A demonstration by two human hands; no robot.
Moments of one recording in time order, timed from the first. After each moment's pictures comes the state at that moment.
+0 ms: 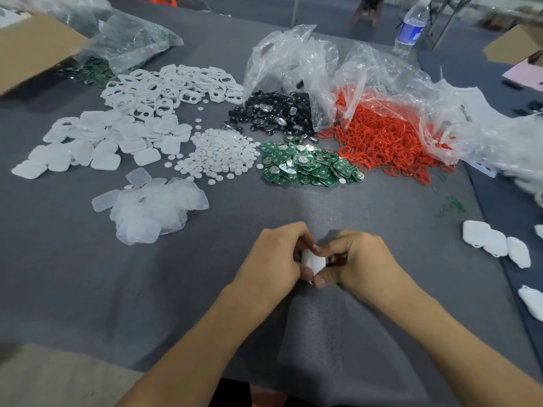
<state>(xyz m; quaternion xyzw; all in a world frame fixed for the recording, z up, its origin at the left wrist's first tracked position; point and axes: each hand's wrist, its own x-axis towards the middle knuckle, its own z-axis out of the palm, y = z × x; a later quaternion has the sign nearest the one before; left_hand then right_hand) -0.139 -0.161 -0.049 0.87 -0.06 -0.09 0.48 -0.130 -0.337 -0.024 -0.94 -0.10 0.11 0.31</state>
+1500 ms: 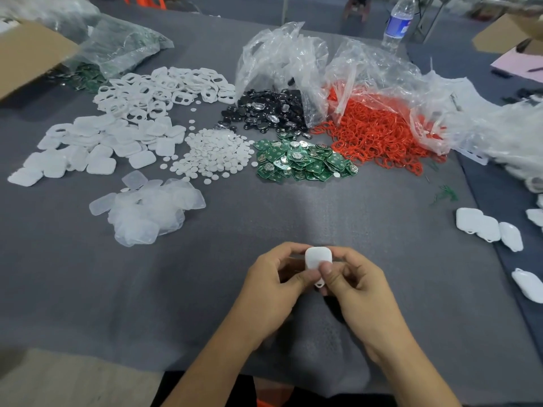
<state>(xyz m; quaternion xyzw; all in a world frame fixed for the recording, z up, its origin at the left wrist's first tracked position) -0.191 -0.165 -0.059 0.69 -0.01 -0.11 0.71 -0.197 -0.322 -0.051 -0.73 0.04 0.04 0.68</state>
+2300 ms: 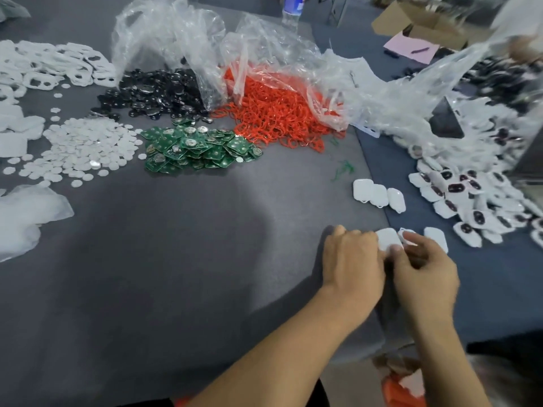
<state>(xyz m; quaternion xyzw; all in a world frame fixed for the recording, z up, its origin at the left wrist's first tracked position) -0.172 -0.420 -0.061 0.90 -0.22 -0.02 0.38 -0.220 -0.516 -0.050 -0.82 0.37 -0.23 0.37</state>
